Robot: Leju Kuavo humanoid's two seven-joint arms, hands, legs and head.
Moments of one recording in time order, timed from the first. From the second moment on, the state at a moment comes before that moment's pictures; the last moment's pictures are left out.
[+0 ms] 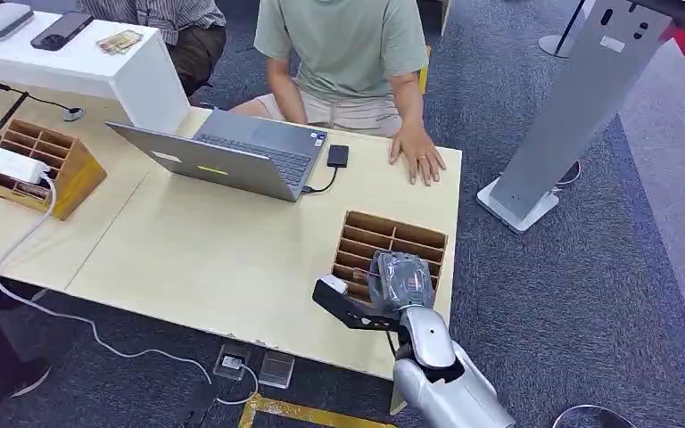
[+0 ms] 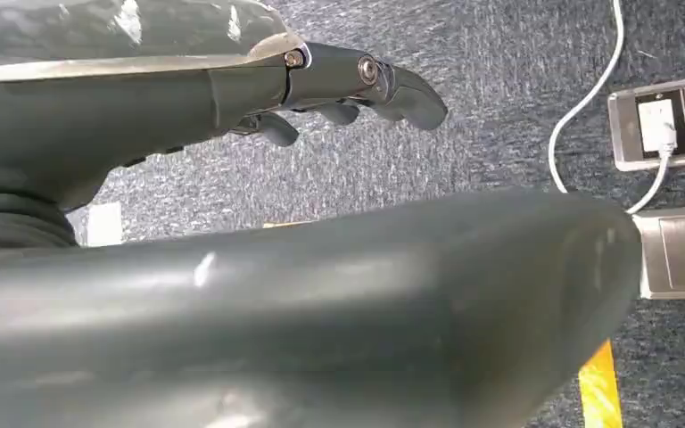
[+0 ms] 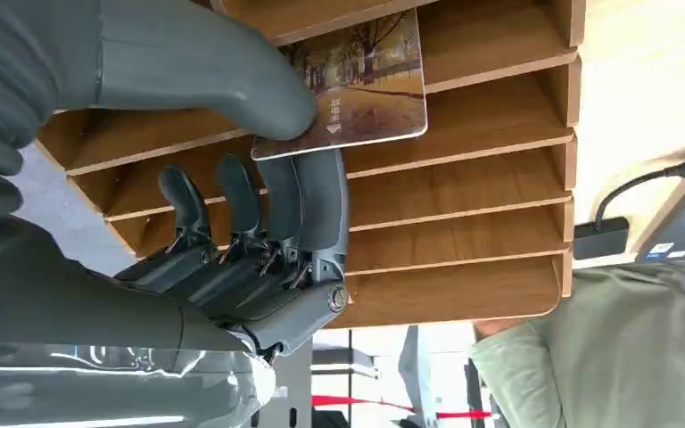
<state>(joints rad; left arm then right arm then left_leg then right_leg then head) -0.13 0.05 -1.14 -0.21 1.02 0.43 -0.24 -0.51 0.11 0.82 -0.89 1.04 -0.13 0.30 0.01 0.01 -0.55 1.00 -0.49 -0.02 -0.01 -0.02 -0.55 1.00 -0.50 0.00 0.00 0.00</state>
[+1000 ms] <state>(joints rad) -0.13 0.05 -1.14 -0.21 1.03 0.43 -0.23 -0.51 0.00 0.71 -1.28 0.89 -0.11 0.33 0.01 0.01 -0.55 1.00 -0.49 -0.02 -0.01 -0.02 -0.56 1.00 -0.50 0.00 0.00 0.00</state>
